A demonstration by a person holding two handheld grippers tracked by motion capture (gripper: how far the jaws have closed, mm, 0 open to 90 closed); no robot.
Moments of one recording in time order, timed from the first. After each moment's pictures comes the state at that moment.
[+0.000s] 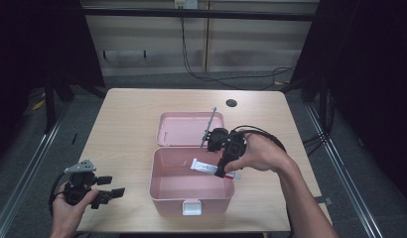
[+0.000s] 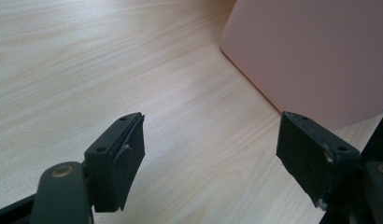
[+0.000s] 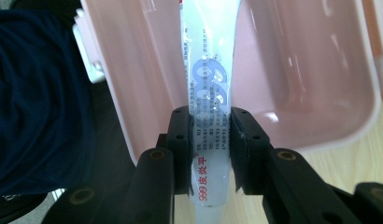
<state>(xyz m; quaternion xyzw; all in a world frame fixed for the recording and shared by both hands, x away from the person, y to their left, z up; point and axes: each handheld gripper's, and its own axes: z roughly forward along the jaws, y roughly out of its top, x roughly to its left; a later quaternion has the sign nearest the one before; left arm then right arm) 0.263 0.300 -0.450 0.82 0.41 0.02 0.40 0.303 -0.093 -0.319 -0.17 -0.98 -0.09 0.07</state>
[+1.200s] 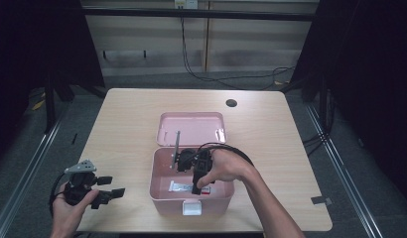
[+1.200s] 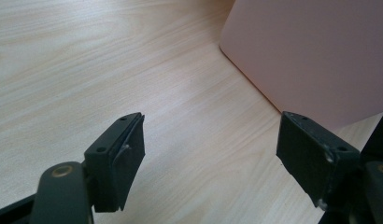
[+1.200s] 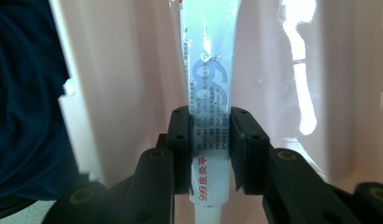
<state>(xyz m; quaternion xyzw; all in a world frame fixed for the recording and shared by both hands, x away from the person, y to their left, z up) 0.263 0.299 -0.450 0.82 0.40 0.02 0.40 0.303 -0.026 -0.385 -0.11 -0.99 -0.05 0.12</state>
